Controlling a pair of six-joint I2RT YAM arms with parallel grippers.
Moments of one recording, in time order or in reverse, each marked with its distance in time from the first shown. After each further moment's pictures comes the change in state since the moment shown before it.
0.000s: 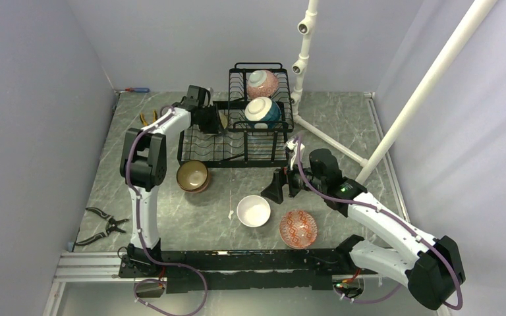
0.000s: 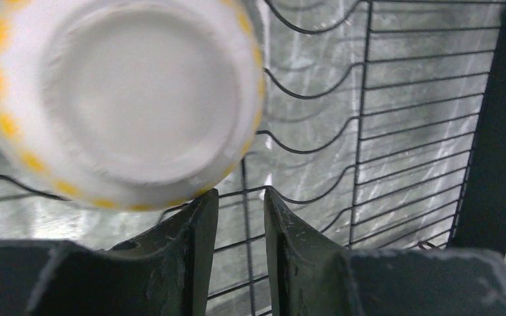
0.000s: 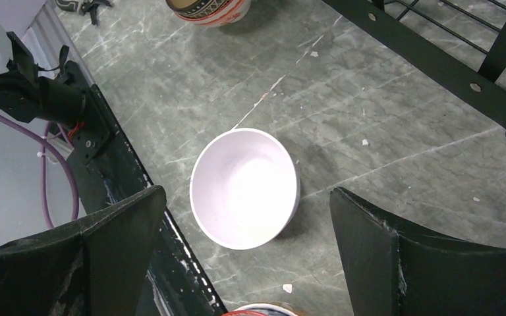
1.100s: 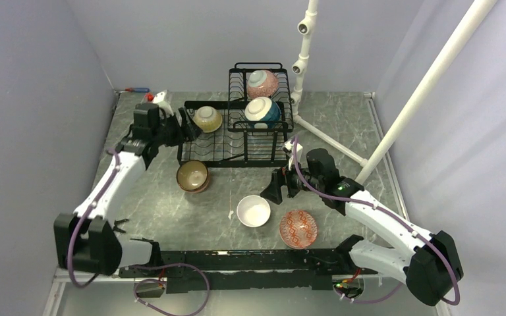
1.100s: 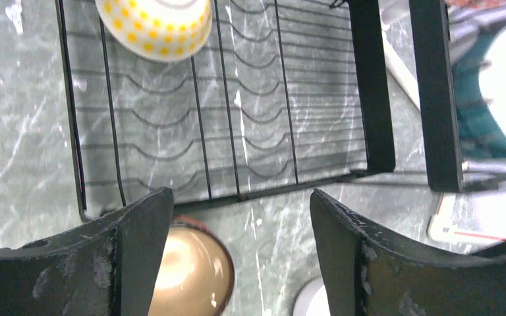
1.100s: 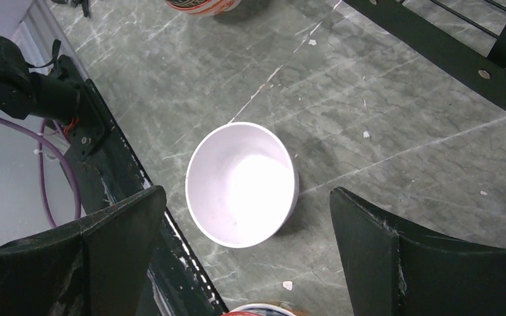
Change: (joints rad) left arm 0.118 -0.809 -0.594 0.126 0.016 -0.010; right arm 0.000 0.035 0.000 -0.003 0.000 0.003
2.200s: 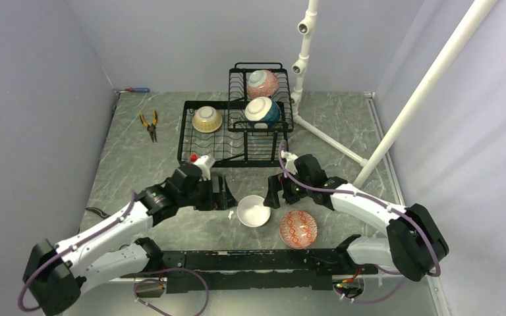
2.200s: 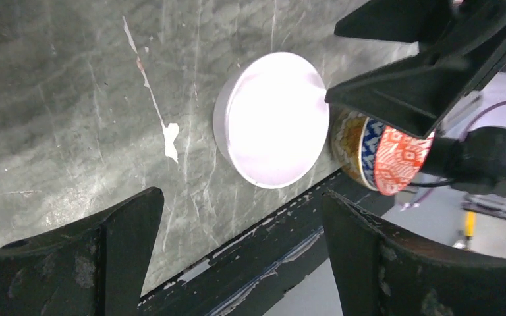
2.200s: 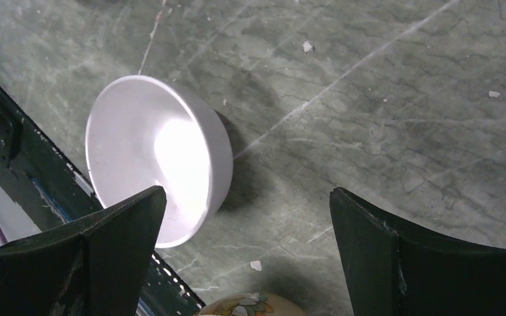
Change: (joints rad) left arm -0.541 -0.450 -0.491 -0.089 -0.064 -0.311; right arm 0.000 0.203 -0.055 -0.013 0.108 0.069
